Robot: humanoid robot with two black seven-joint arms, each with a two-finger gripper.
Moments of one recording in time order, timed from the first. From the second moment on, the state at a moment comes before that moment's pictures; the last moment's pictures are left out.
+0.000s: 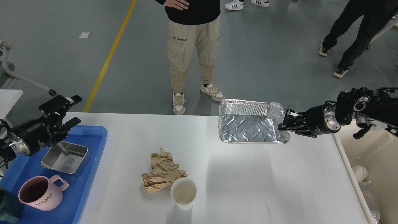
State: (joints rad) left arm -0.34 0.93 -0.78 -1.33 0.72 -0.29 -0.25; right arm 1.19 -0.70 -0.11 1.15 -0.48 0.51 -0.13
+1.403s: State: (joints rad) left arm -0.44 1.18 -0.71 -1.57 1.25 -0.47 -0.34; right arm 1.23 -0.67 -0.11 1.15 -0.48 0.51 -0.13
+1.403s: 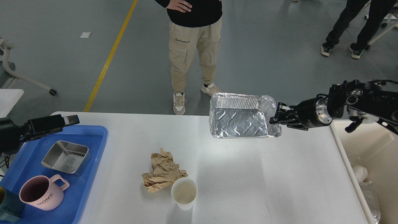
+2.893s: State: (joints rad) left arm -0.89 0.37 -0.21 -1.25 1.96 -0.64 -0.41; right arm 1.24 -0.69 -0.10 1.16 -0.48 0.51 -0.12
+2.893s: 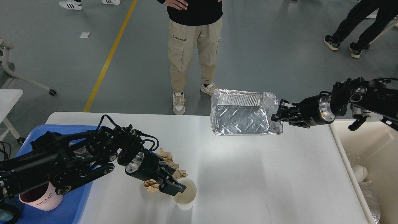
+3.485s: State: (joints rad) left arm -0.89 0.36 -0.17 -1.23 2.00 -0.63 -0.48; right arm 1.24 -0.70 -0.09 1.16 -0.48 0.51 -0.12
